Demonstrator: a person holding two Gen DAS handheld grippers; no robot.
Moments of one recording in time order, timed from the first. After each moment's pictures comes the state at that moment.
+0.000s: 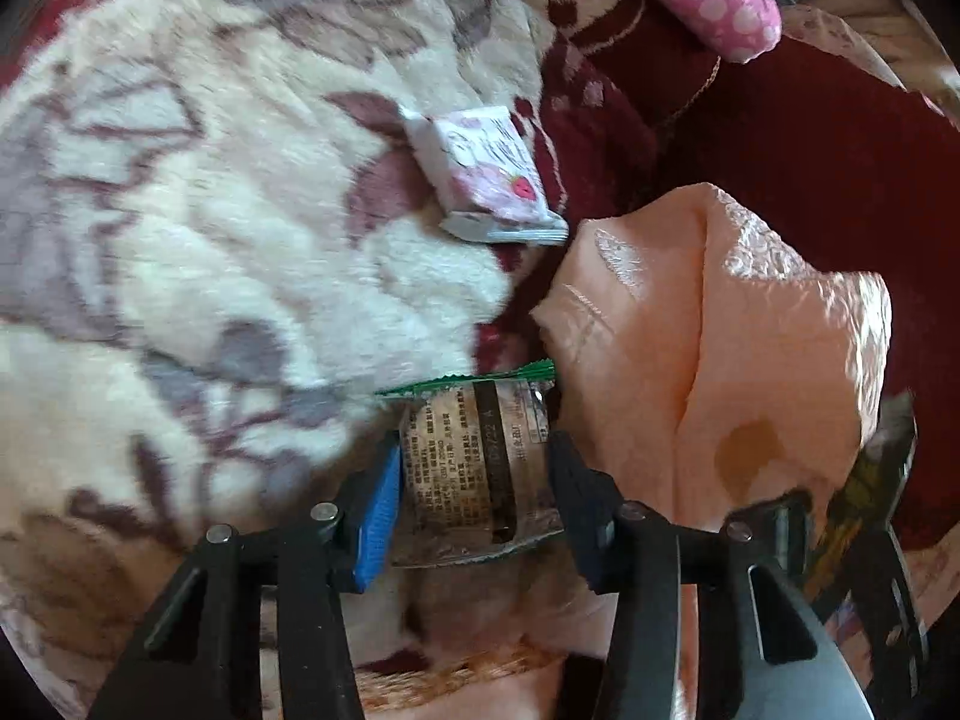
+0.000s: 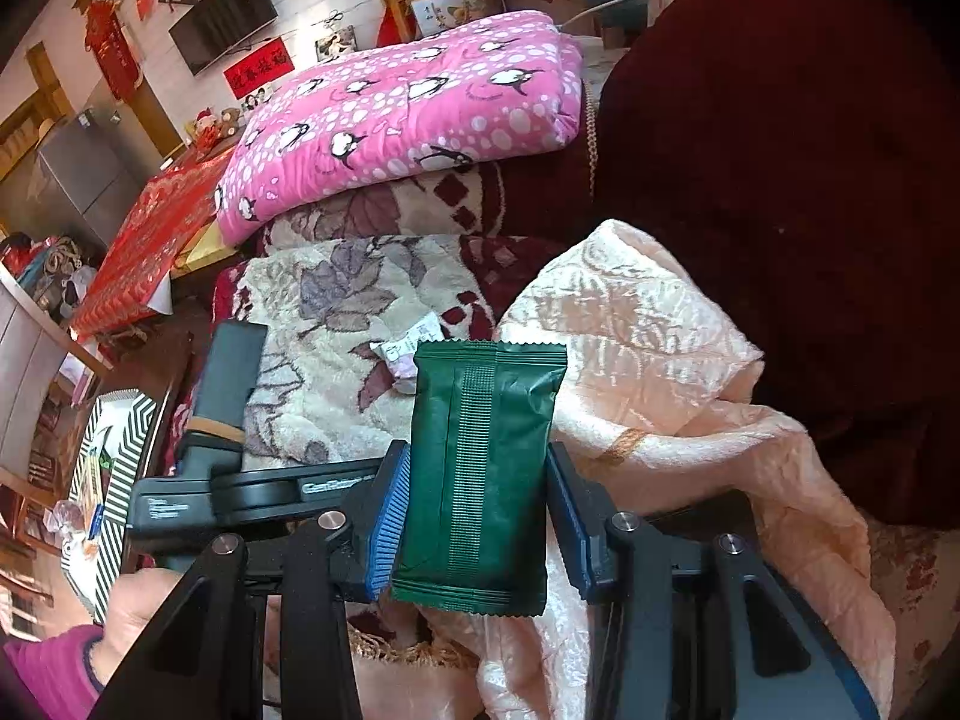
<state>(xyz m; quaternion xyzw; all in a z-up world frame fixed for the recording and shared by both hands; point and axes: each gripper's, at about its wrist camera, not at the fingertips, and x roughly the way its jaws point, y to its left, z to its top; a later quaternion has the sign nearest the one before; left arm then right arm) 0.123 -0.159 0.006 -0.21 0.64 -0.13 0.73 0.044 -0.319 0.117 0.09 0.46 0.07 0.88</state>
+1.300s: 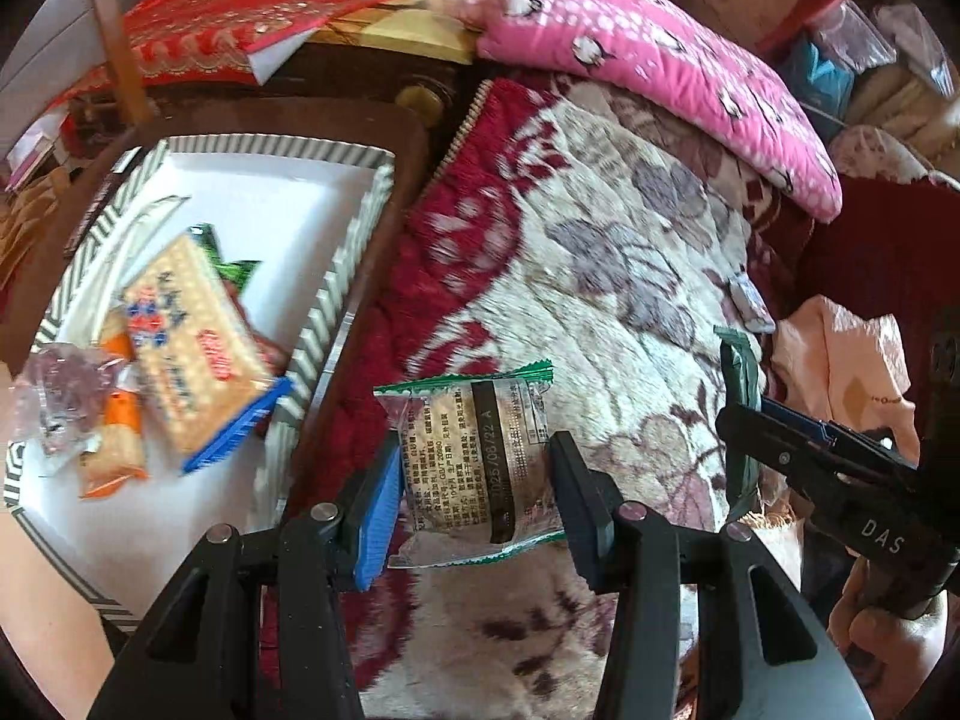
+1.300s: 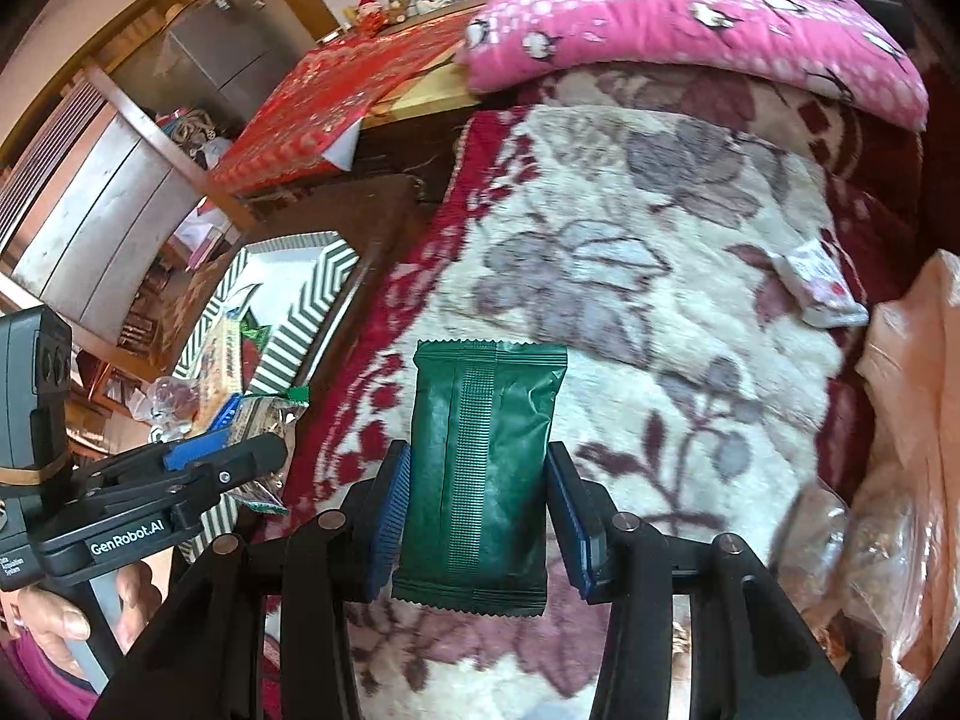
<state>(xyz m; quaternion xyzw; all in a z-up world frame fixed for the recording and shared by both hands) -0.015 0.117 0.097 -0.15 0.53 0.02 0.83 0.032 -0.088 0.079 0.05 0.51 0.26 0.82</state>
